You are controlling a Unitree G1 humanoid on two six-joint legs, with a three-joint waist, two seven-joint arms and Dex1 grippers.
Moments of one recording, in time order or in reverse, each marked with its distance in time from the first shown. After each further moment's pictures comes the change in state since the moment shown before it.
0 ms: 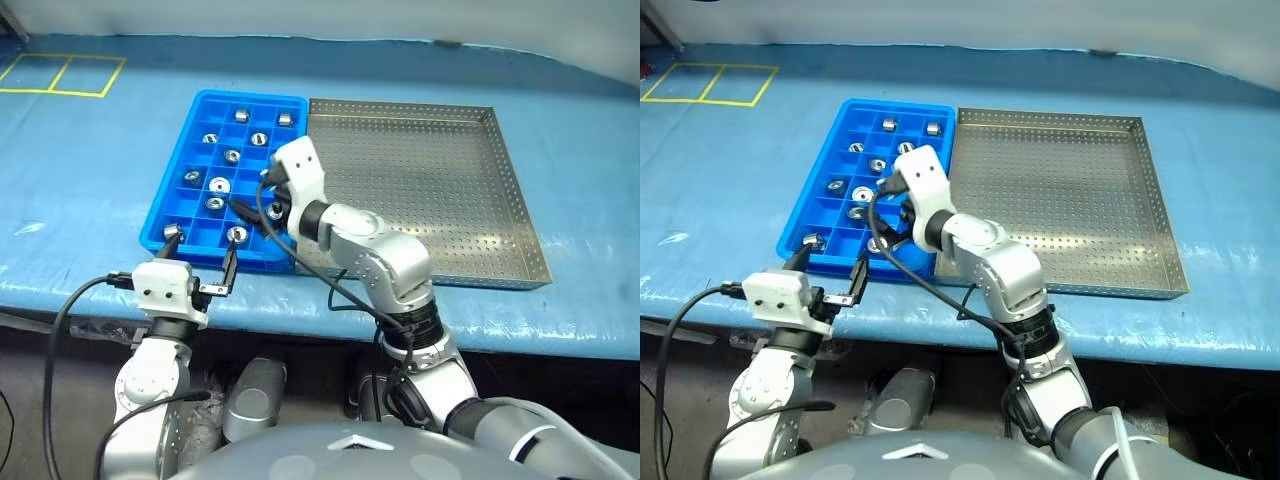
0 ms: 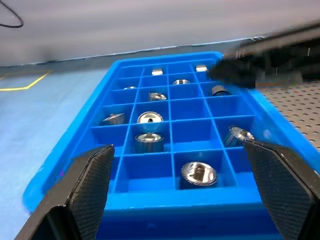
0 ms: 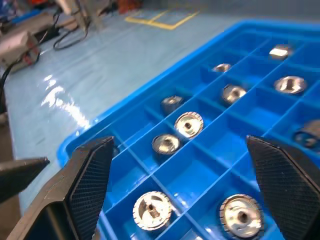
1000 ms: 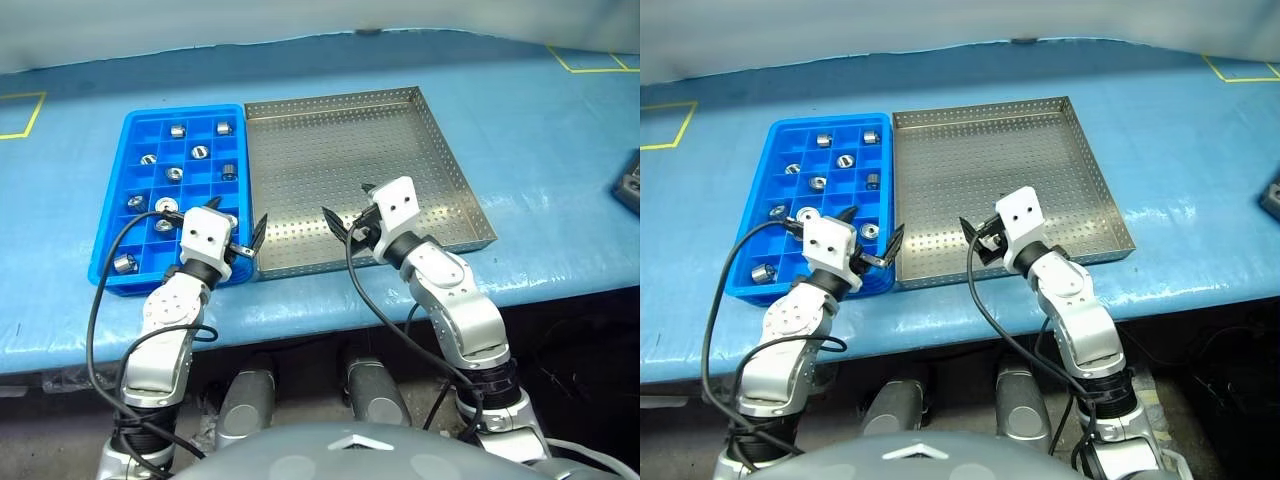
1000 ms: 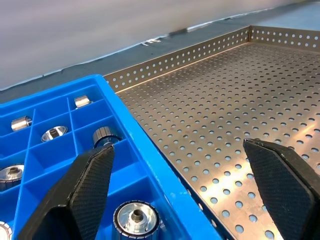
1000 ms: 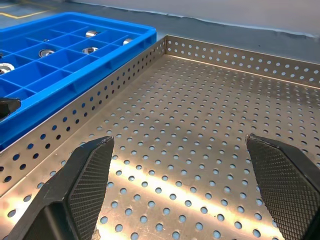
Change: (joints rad) left arm -0.344 0.098 -0.038 0.263 0.027 0.093 -0.067; right arm 0.375 -0.334 -0.016 -0.158 -0.123 -0.354 0.043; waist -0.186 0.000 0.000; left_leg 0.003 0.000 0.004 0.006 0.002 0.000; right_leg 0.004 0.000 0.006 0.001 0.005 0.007
